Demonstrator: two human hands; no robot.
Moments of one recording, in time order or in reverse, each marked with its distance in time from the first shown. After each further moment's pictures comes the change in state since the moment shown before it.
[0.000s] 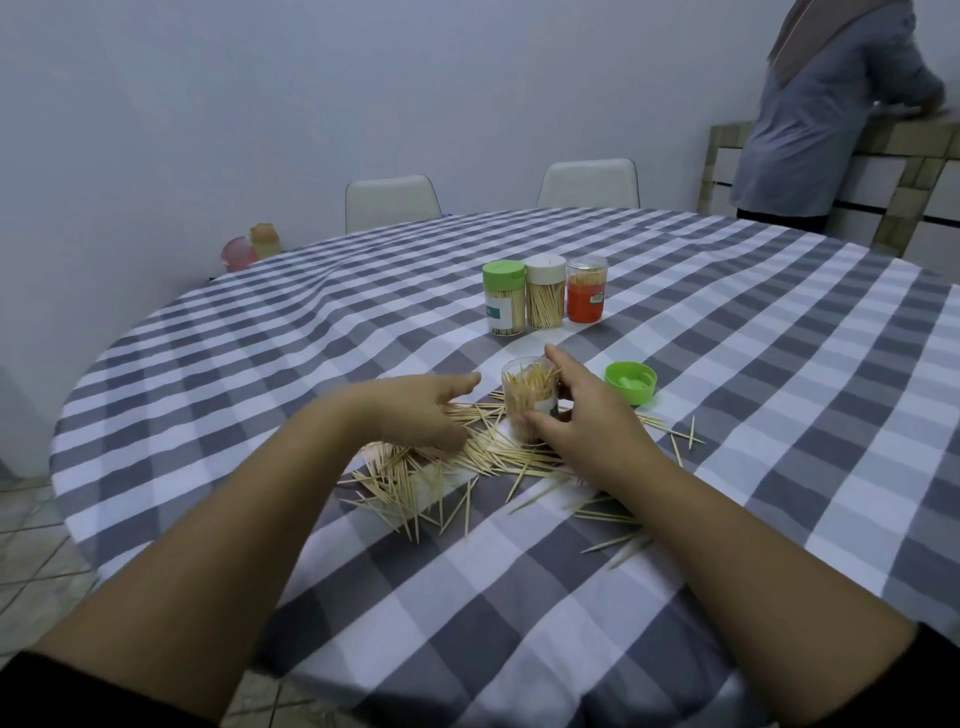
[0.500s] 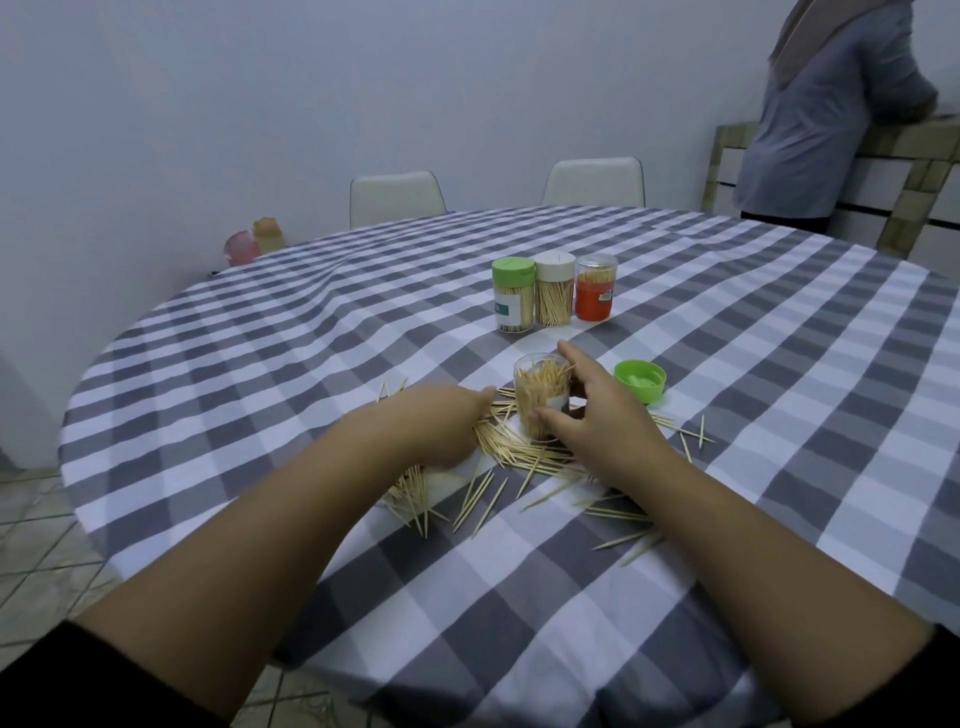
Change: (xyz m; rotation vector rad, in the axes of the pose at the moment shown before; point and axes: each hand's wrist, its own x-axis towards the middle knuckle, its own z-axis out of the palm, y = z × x) left_hand 0.022 0.002 0.026 0.541 0.195 0.018; right_hand -0.001 -0.001 -0.001 -0.008 0.023 -0.006
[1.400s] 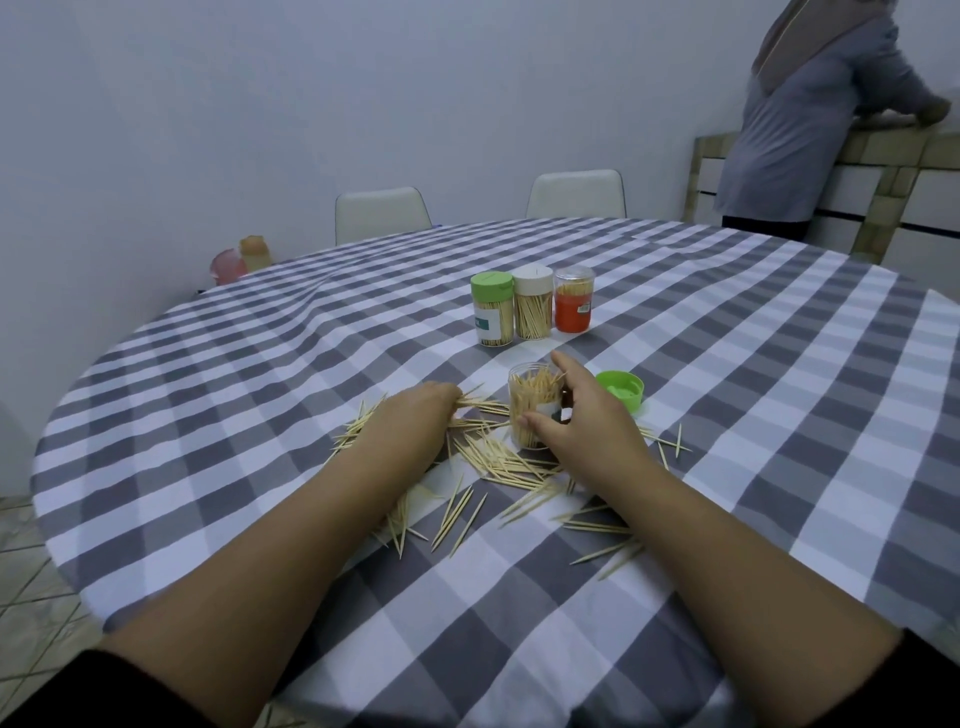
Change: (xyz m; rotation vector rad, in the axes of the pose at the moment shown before) left_hand 0.011 -0.002 0.013 -0.199 0.357 -0.096; right_hand -0.002 -0.004 -0.007 0.004 0.057 0.075
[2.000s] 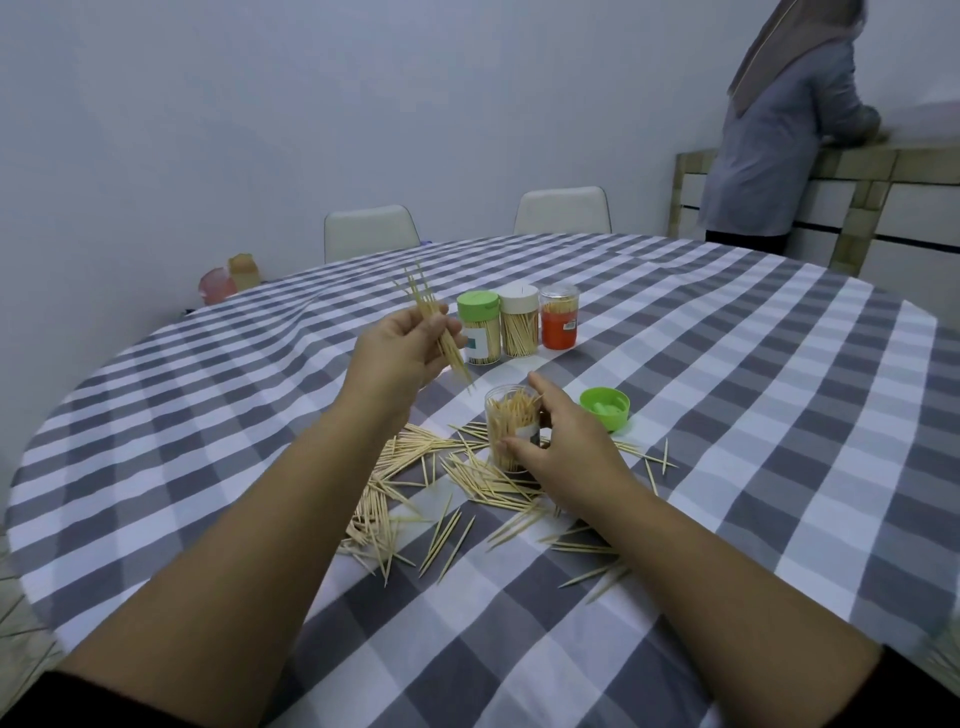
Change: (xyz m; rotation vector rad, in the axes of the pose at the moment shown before) left_hand 0.023 0.021 -0.051 -1.566 0.273 -0.213; right_hand 0.001 0.002 0.005 0.029 -0.045 -0.020
